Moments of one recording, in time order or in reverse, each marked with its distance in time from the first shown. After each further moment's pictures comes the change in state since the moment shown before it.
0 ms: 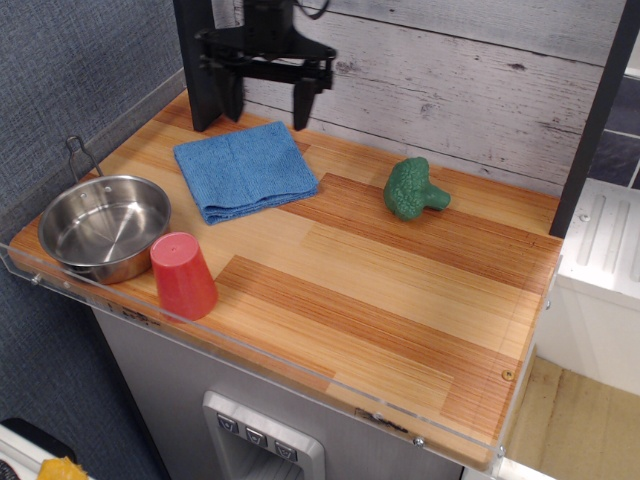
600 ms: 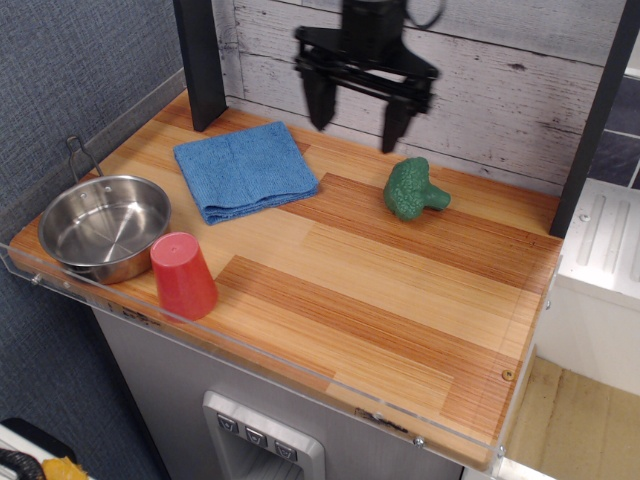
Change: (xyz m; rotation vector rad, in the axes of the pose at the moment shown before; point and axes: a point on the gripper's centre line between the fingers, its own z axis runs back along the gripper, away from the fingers) arm -0.036 -0.078 0.029 -0.058 -0.004 -0.272
